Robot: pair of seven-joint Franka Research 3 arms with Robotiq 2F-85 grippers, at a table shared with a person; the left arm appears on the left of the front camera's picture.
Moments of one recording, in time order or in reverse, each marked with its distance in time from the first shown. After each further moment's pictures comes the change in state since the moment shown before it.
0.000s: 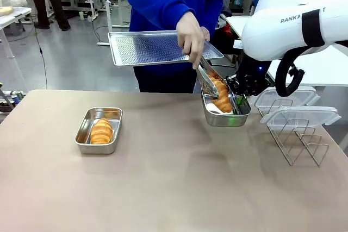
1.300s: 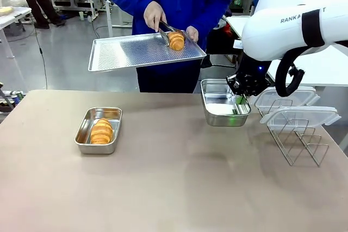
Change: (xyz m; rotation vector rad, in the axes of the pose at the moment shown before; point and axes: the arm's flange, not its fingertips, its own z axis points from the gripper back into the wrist) left arm -0.001 0.000 0.000 -0.002 -0.006 0.000; right arm 0.000 0.000 0.000 0.000 0.000 0.000
